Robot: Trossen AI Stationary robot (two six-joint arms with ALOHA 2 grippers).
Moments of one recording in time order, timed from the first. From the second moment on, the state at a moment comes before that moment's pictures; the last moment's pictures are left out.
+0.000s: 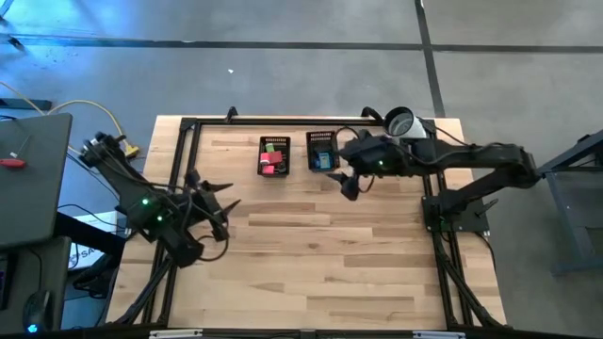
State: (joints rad) left arm -0.75 1.17 1.26 -1.25 -1.16 -0.85; right arm -0.02 1.33 1.33 -0.61 0.26 0.17
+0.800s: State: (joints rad) left arm -0.79 0.90 1.08 -1.33 -1.15 -0.97; right arm 0.22 1.27 1.32 -0.88 0.73 0.31
